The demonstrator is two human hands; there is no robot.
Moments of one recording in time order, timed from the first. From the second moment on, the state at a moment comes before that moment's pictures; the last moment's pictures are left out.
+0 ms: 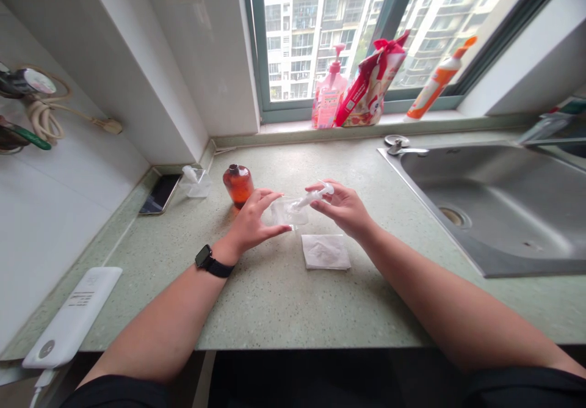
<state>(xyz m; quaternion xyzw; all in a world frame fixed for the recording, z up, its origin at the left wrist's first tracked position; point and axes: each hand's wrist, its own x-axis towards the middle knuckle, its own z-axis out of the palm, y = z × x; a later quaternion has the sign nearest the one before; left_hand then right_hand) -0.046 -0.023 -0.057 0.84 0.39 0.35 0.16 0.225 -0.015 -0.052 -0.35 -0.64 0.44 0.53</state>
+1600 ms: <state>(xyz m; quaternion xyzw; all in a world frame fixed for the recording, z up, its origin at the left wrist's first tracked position) -0.049 -0.021 -0.057 0.83 0.39 0.34 0.18 0.245 -0.008 -0.036 -0.38 -0.60 0.45 0.54</state>
